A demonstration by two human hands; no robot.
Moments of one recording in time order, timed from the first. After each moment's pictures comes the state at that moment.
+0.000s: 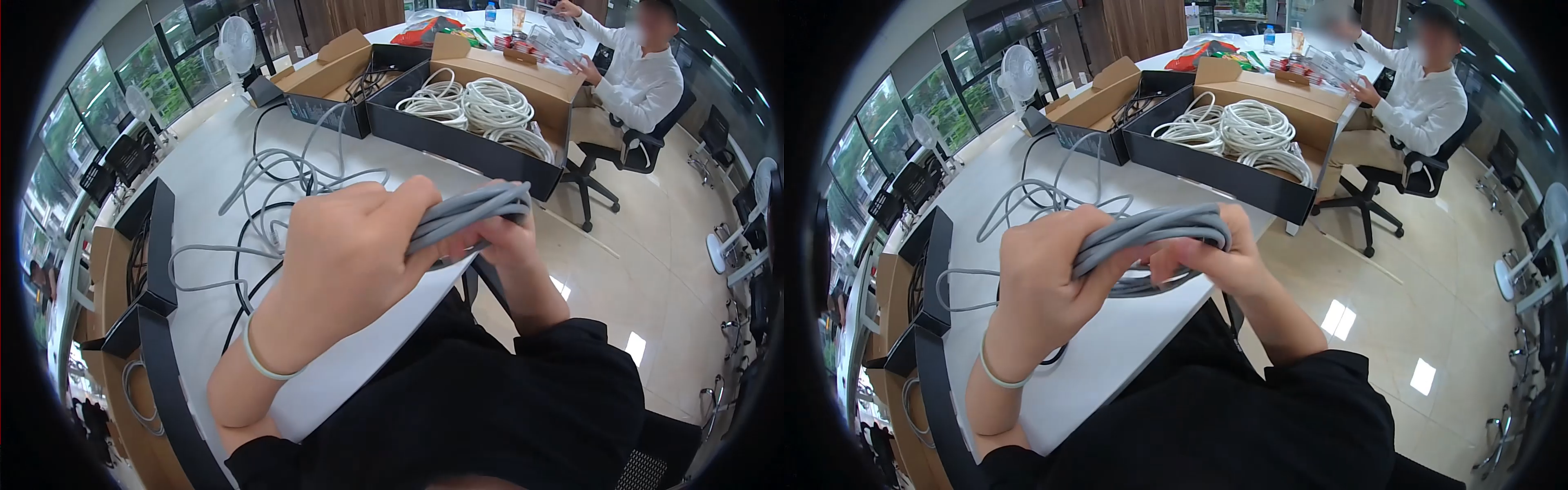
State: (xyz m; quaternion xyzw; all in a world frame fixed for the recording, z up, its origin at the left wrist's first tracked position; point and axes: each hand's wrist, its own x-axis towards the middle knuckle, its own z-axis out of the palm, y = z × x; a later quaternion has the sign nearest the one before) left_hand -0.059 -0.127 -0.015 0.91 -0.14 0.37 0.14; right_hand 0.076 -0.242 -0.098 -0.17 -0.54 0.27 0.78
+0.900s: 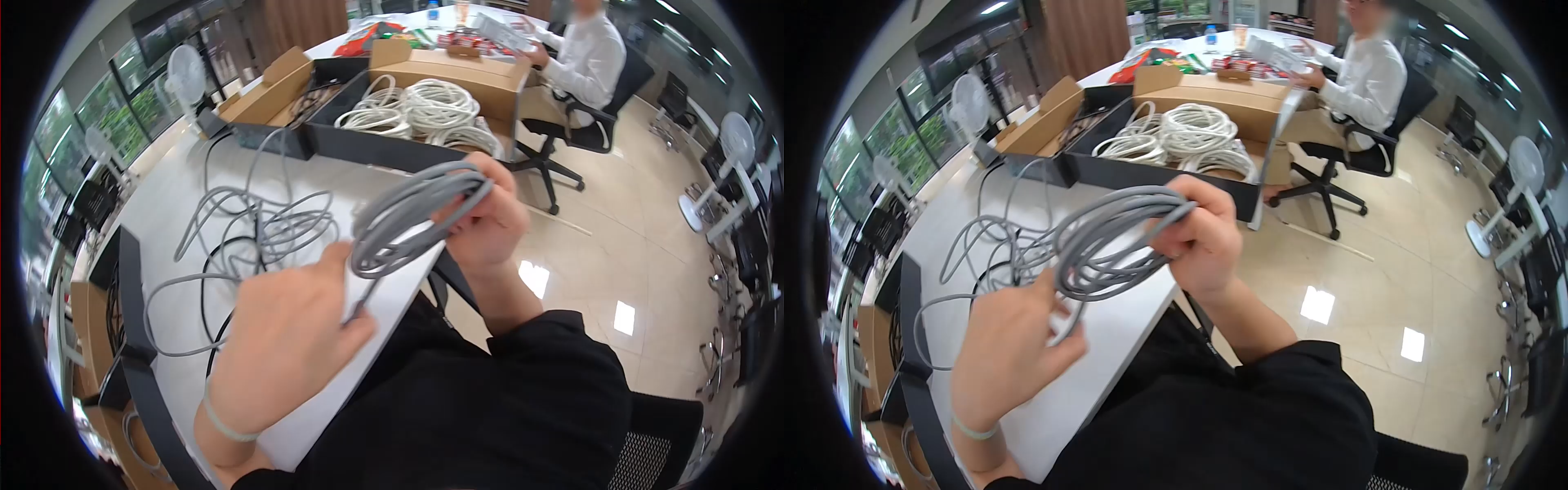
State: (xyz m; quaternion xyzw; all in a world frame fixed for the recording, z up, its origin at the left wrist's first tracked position) left_hand -0.076 -0.136 -0.009 0.99 -0.03 0.13 0.09; right_hand 0.083 -0.262 -0.082 -0.22 -0.37 0.12 0.89
